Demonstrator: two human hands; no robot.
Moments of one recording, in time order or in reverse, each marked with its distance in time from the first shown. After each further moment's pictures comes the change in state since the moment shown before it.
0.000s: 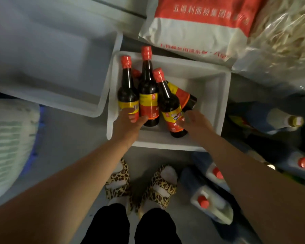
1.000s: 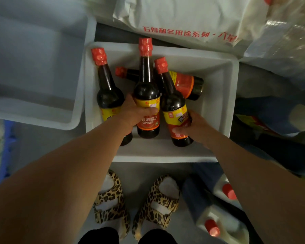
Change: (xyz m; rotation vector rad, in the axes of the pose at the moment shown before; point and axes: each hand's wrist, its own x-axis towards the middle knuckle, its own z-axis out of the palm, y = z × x) left_hand 0.110 0.012 0.060 -0.120 -0.213 -0.139; right_hand 0.090 0.056 0.020 0.236 -0.171 -0.013
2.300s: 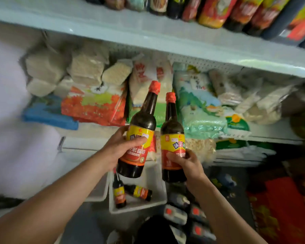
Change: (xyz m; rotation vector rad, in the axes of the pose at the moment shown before) left_hand -0.637 0.364 -0.122 -0.148 -0.303 0.595; right_hand -0.667 -0.269 -0.113 0.813 0.485 -0.448
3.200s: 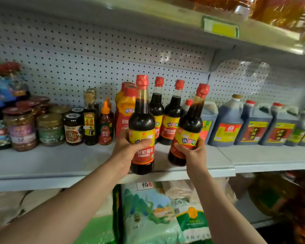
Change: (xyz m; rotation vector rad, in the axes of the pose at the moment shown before) left_hand 0.187 0.283 0.277 -0.060 -0.071 0.549; right_hand 0.185 -0.343 -0.212 0.254 0.311 -0.803
